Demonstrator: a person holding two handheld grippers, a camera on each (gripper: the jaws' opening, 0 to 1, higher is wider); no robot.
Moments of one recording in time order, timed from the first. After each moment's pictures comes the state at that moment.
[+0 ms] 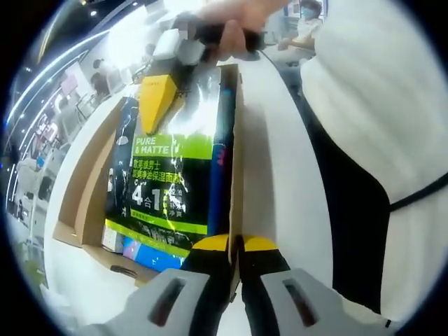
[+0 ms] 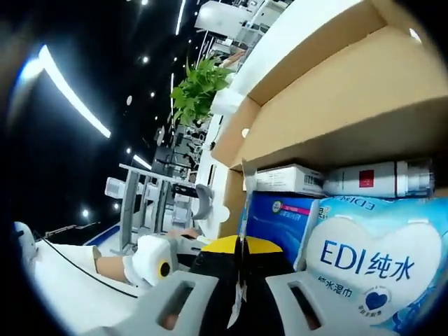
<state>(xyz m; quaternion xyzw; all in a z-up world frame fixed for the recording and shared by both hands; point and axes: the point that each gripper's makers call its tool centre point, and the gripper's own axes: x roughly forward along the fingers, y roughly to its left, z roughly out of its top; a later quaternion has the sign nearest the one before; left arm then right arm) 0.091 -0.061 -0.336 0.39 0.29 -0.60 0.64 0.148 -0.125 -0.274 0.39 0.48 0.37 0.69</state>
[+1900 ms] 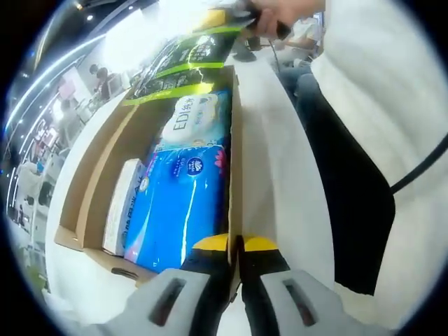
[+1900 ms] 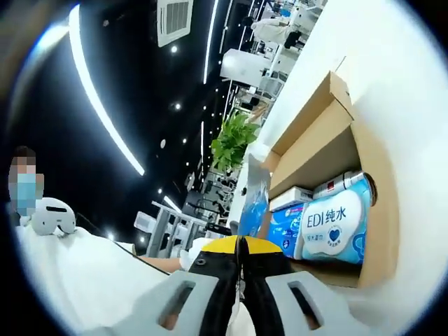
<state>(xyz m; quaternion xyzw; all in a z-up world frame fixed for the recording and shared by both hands) 0.091 -0.060 -0.335 0.39 0.28 -0.60 0.63 0.103 -0.223 -0.209 0.49 0.32 0.38 0.72</state>
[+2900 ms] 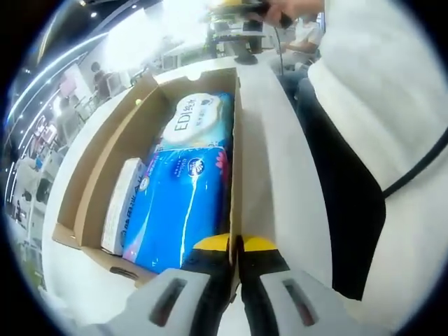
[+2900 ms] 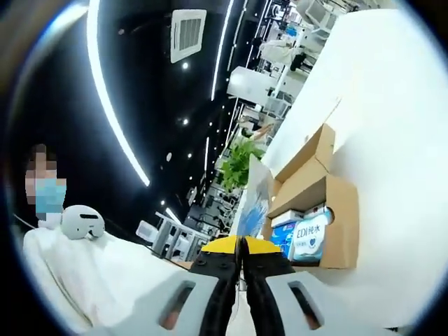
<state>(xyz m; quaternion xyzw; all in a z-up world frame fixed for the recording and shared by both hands) 0.090 -0.060 -0.333 0.38 0.29 -0.61 0.64 0.077 -0.316 -0.159 0.49 0.26 0.36 0.75</state>
